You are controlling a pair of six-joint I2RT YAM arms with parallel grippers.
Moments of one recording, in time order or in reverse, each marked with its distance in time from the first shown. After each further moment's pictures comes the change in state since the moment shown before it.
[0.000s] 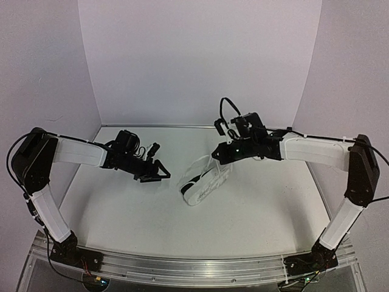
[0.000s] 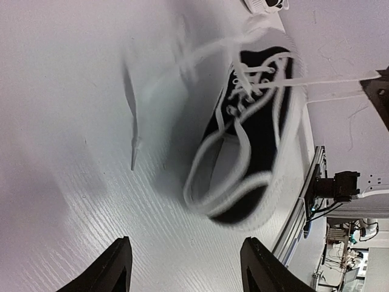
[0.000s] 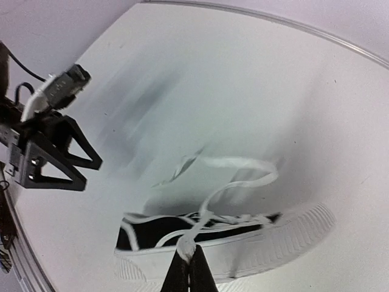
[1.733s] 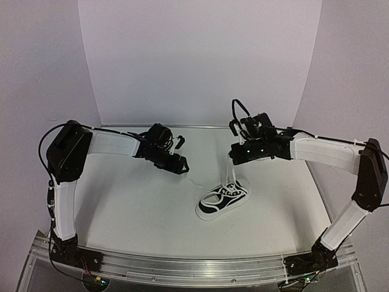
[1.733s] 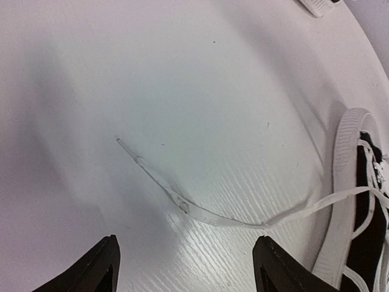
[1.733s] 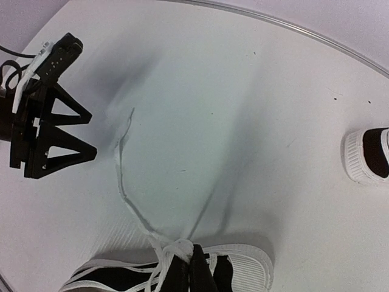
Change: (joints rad) left arm -0.151 0.337 0.453 -0.162 -0.408 0.236; right arm -0.045 -0.076 -0.057 -0.115 0.202 -0.036
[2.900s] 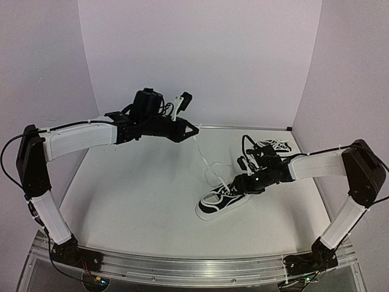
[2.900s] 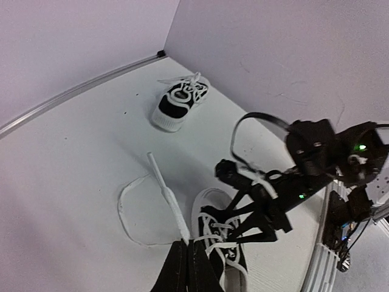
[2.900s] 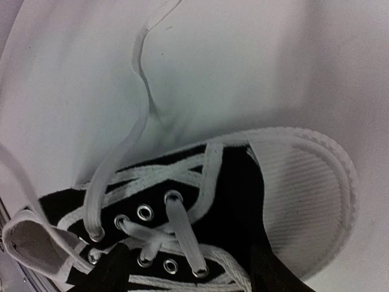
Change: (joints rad) left arm -0.094 -0.312 0.043 0.110 0.092 0.008; right arm -0.102 0.025 -0.356 0.150 -0.325 0.156
